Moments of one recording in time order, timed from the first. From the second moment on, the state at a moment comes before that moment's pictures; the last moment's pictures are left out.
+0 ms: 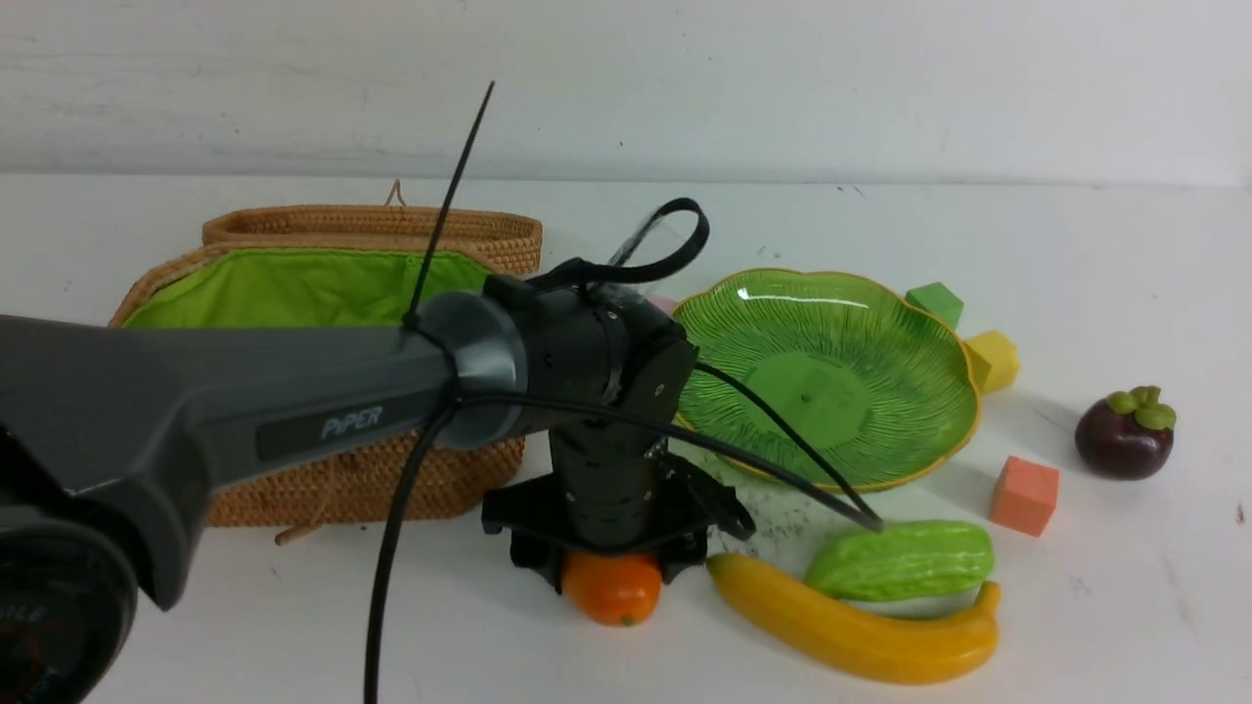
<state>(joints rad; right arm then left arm) 0.80 0.52 -1.12 0.04 1.22 0.10 -0.69 2.03 -1.48 0.12 0.87 -0.82</state>
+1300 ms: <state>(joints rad) 0.80 0.52 -1.12 -0.25 1.11 0.32 -0.71 2.10 -1.64 0.06 0.31 -0.29</state>
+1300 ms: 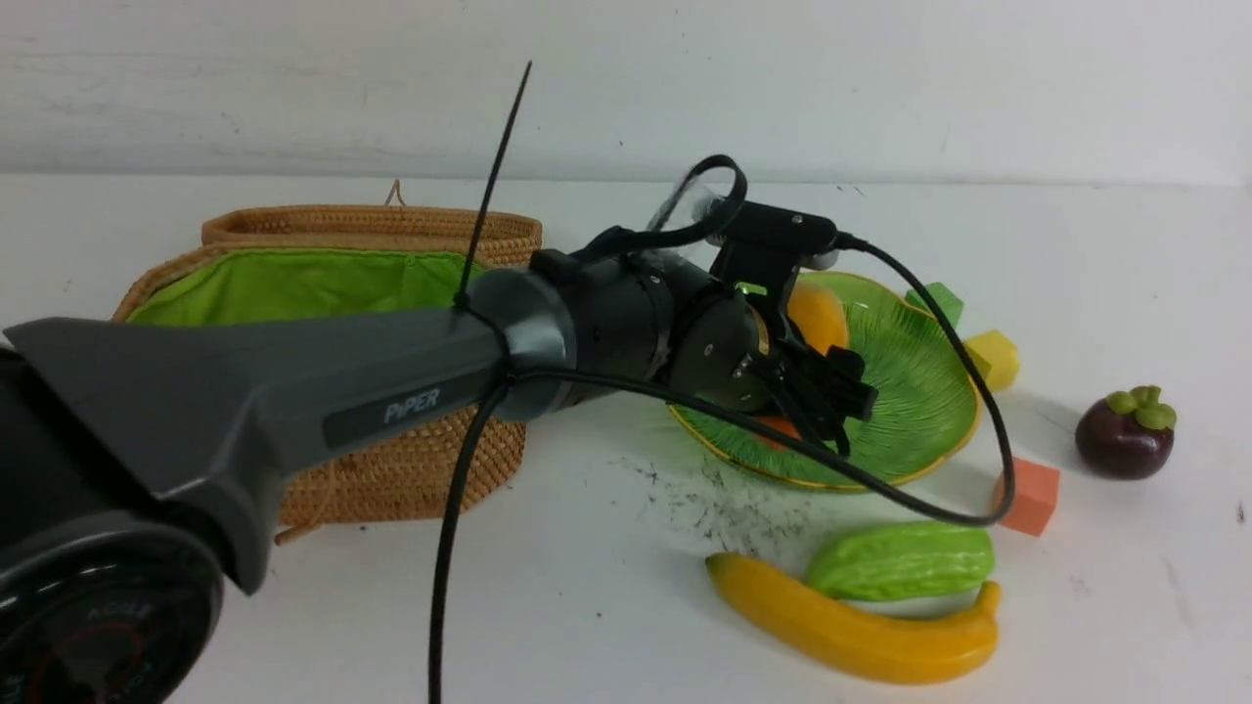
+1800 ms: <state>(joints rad) 0.80 0.52 -1.12 -0.25 1.12 0.32 -0.73 1.89 -1.65 0.03 0.52 -0.29</state>
